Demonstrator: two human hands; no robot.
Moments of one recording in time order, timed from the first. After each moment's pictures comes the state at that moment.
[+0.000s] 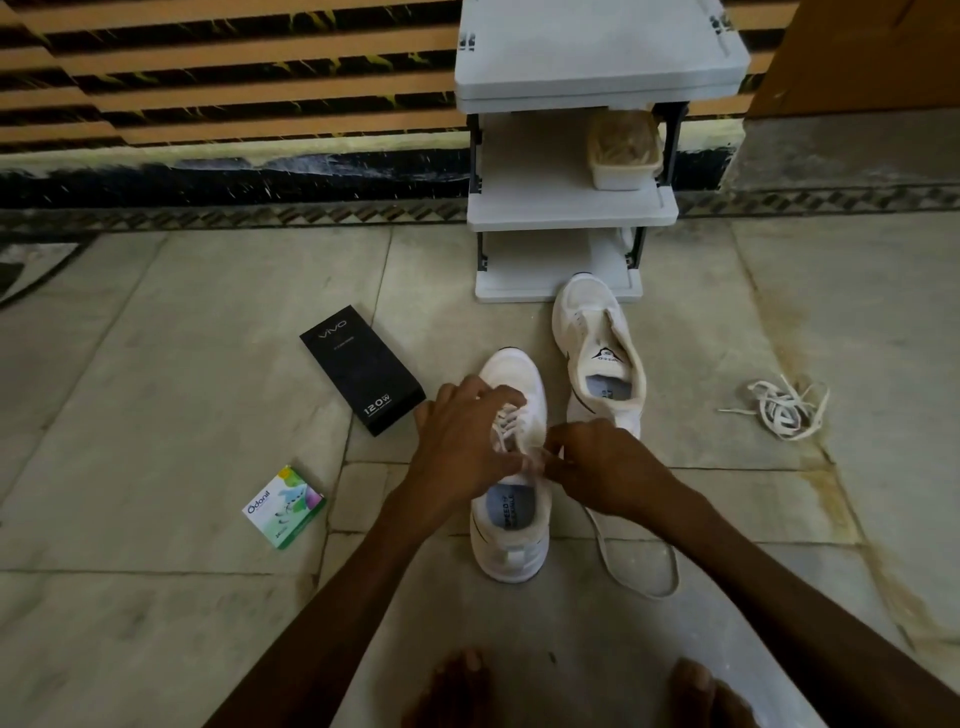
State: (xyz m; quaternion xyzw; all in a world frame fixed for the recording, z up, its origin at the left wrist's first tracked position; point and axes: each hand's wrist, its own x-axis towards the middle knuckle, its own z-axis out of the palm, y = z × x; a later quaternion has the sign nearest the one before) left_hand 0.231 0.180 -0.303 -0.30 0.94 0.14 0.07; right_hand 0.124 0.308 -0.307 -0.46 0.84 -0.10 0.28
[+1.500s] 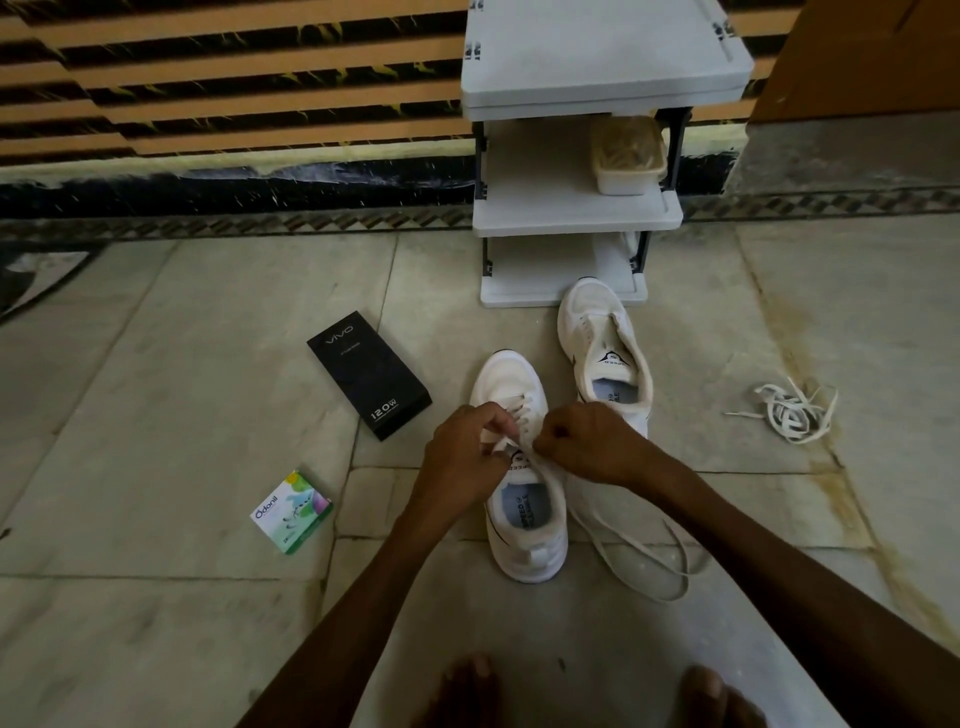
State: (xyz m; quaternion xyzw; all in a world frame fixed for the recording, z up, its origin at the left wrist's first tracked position) left_hand 0.248 0.179 -0.329 -0.34 0.84 0.42 -0.06; right_hand 0.114 0.286 -0.308 -0.43 0.83 -0.16 0.31
